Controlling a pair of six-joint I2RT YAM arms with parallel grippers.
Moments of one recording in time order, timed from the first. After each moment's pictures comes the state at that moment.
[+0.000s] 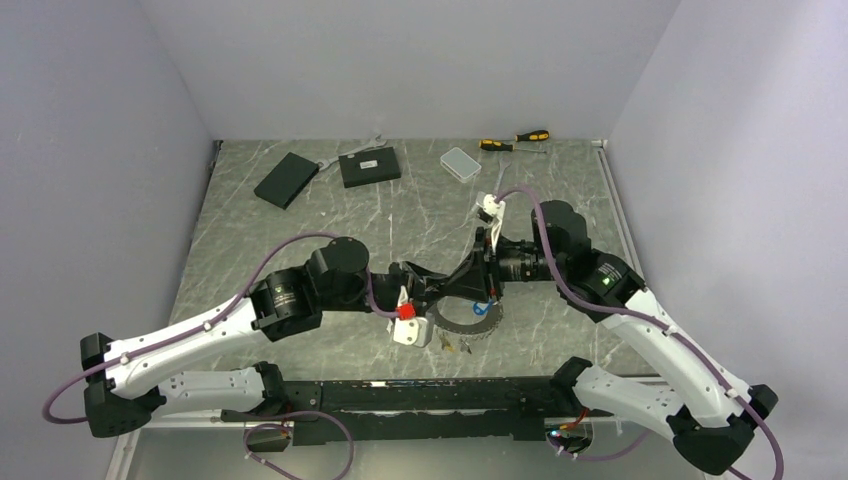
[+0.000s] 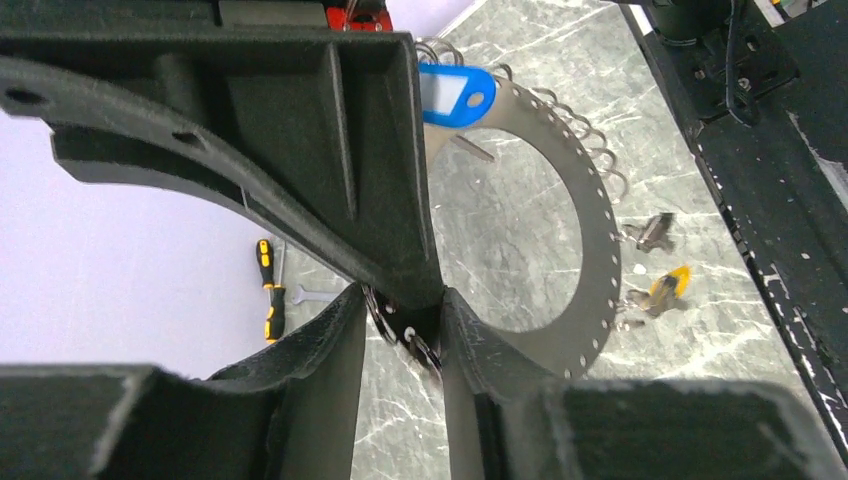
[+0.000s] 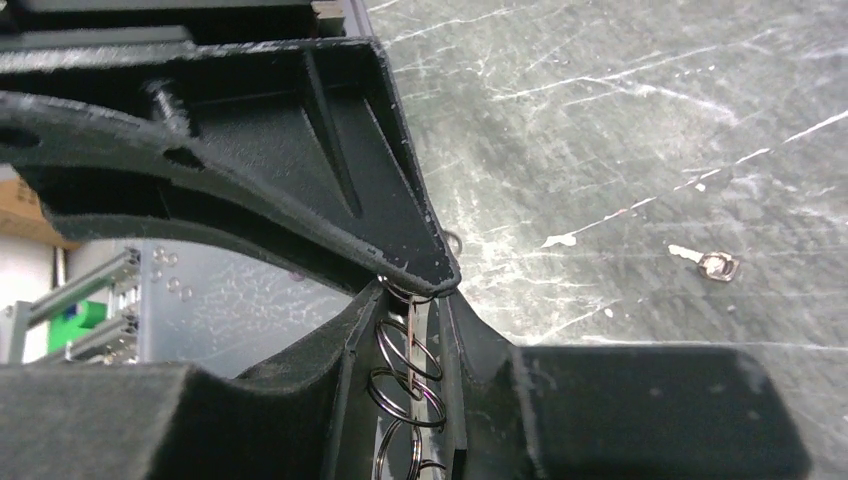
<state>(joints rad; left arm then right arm) -1.13 1.03 1.04 -0.27 0.32 0.87 0.71 0.92 1.08 -0.55 -0.68 0.21</state>
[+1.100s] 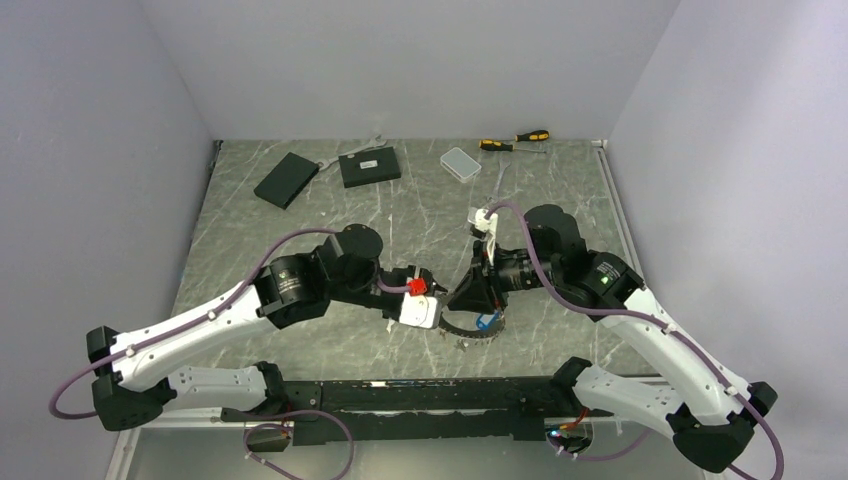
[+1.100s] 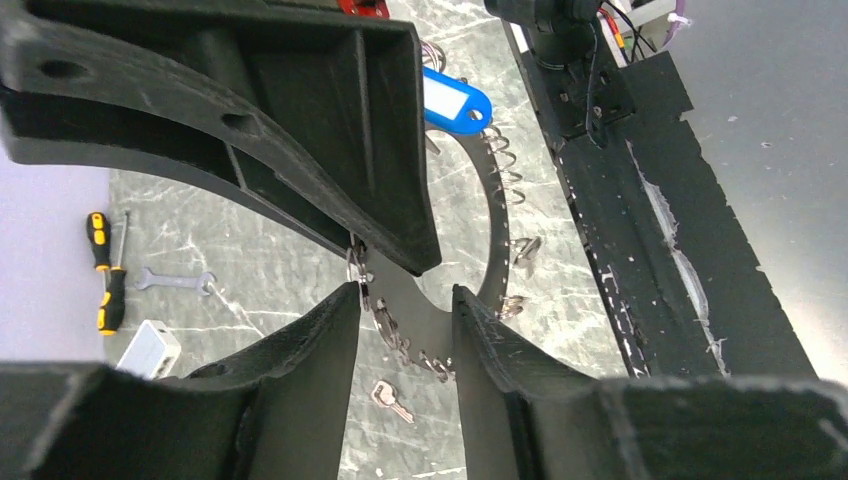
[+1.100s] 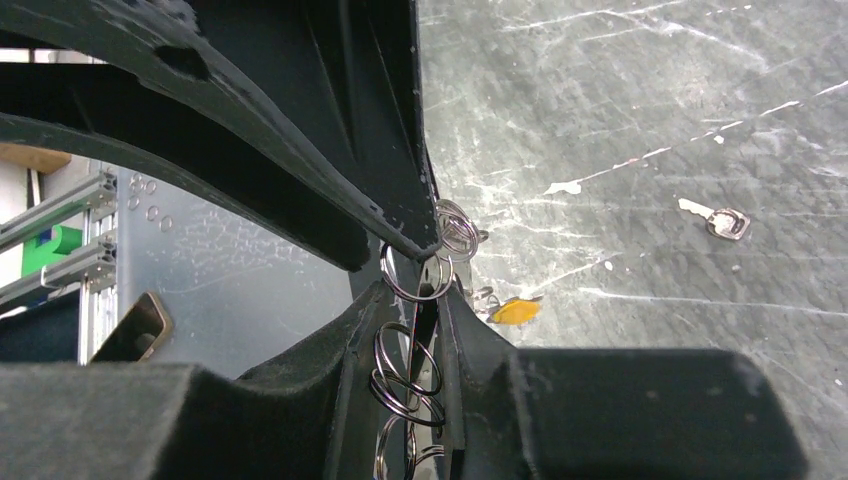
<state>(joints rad) -1.11 1.10 1.18 -0.49 0.45 0.66 0.72 0.93 1.09 -0.71 -0.71 0.04</state>
